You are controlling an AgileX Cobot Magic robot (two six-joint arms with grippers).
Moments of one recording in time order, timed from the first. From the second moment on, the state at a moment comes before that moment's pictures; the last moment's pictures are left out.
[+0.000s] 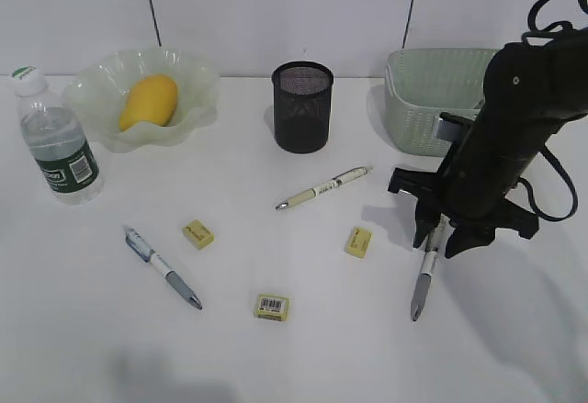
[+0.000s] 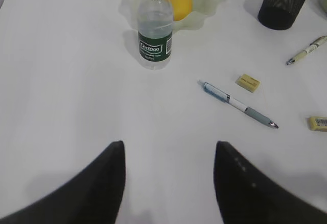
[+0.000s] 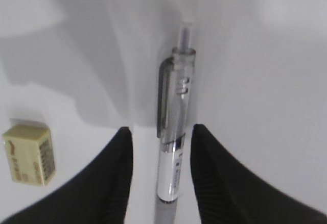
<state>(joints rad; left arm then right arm) -0.11 0.04 -0.52 -0.04 1.07 -0.03 0.35 1.97 -1.07 0.17 0.62 0.55</state>
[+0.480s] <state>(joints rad) -0.11 0.04 -0.52 -0.04 1.07 -0.03 0.35 1.97 -1.07 0.17 0.61 0.61</state>
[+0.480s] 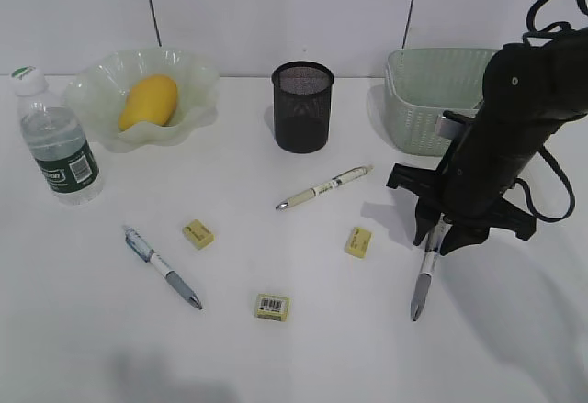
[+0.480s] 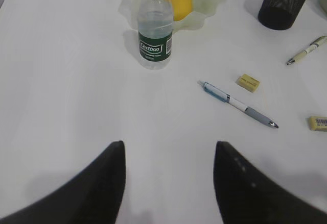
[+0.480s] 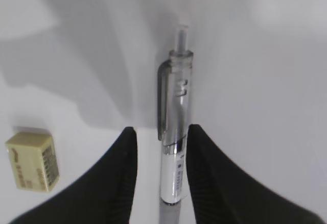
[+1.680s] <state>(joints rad) -0.11 0.04 -0.52 -0.04 1.07 -0.03 0.38 2.00 -1.07 0.11 0.62 0.66</state>
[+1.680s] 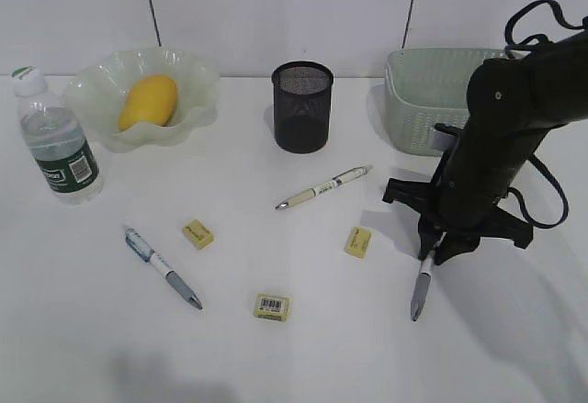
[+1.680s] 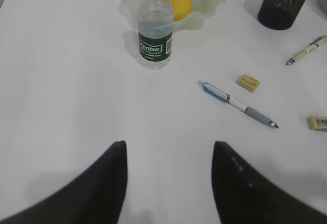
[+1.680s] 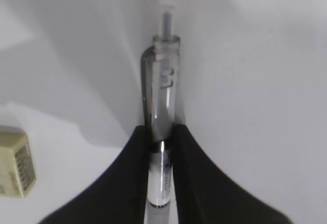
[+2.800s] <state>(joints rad) -0.11 0.04 -0.52 -0.04 1.07 -0.03 0.41 1.72 -1.24 0.08 0.19 0.30</state>
